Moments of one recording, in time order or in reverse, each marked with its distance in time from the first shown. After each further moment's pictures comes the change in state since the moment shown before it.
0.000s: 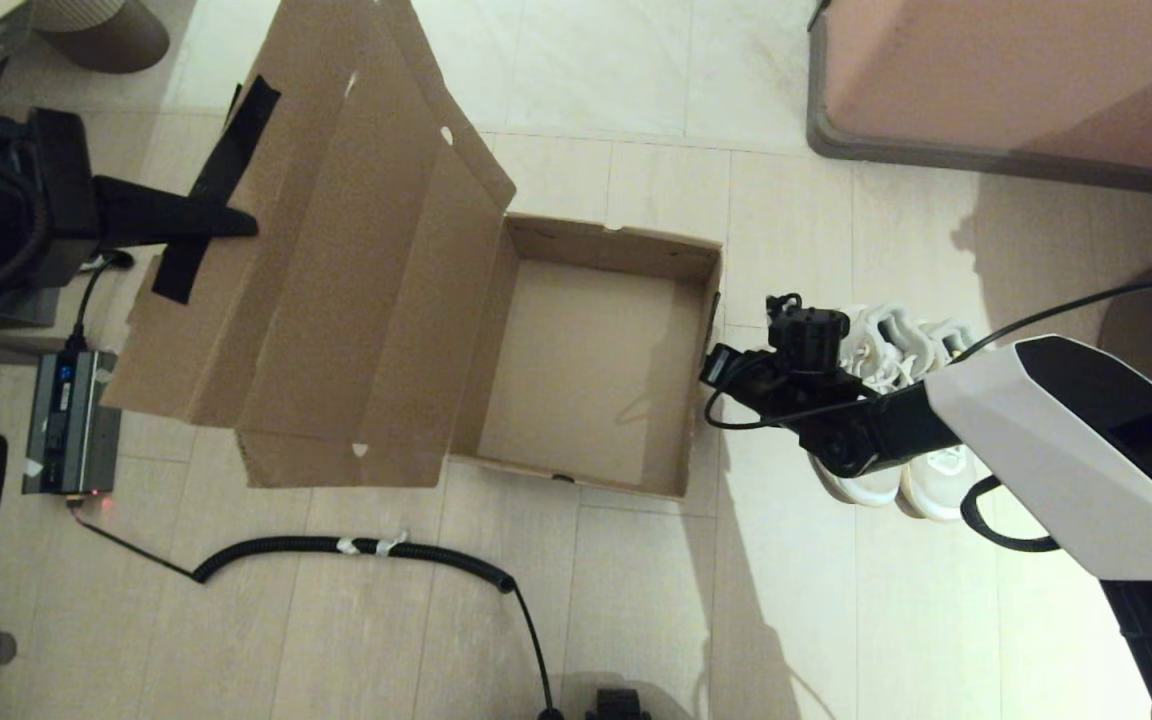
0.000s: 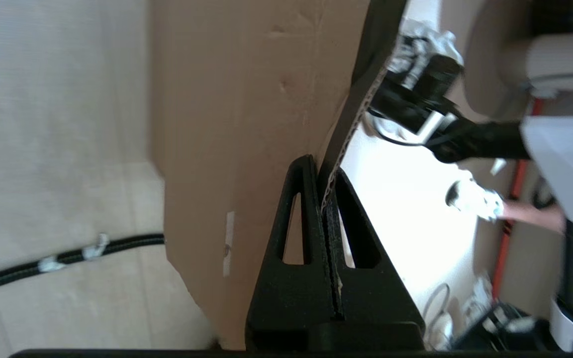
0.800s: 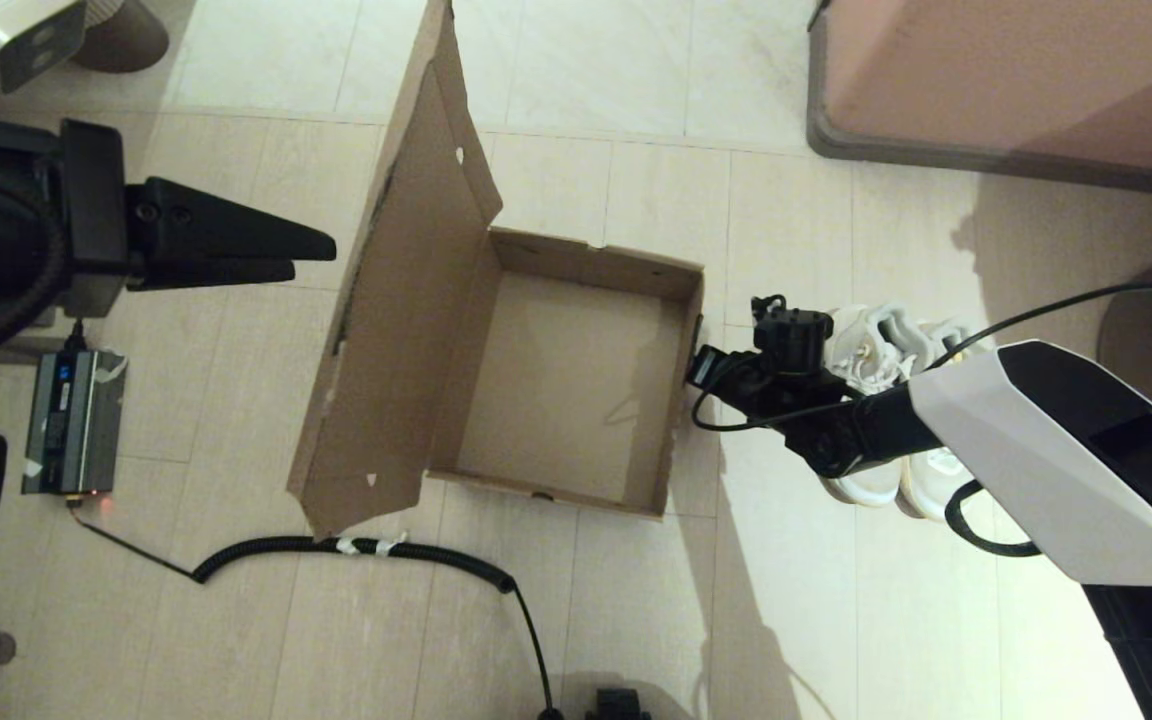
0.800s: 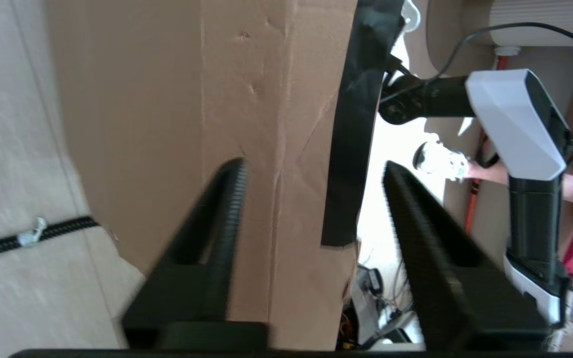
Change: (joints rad) left arm -0.207 -0.054 0.035 0.042 0.094 -0.052; right arm 0.021 0.024 -0.045 0.018 -0.003 0.000
